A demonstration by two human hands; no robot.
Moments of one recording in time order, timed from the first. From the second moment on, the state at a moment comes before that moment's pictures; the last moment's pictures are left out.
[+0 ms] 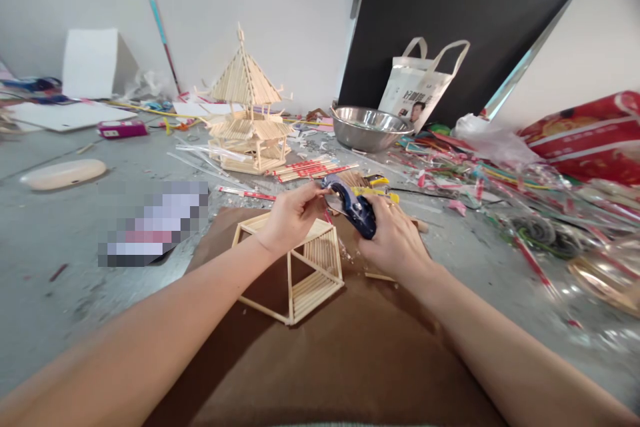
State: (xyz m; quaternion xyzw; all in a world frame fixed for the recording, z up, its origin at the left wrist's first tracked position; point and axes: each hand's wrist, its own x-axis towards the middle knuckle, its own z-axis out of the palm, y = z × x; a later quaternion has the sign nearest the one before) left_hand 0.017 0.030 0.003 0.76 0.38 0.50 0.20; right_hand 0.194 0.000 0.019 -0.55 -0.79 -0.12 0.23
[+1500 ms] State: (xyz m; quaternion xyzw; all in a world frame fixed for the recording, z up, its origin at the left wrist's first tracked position) left_hand 0.019 0.031 0.004 0.76 0.36 0.49 0.23; right_hand 0.192 -0.001 0.028 -0.63 -0.77 -0.08 0.09
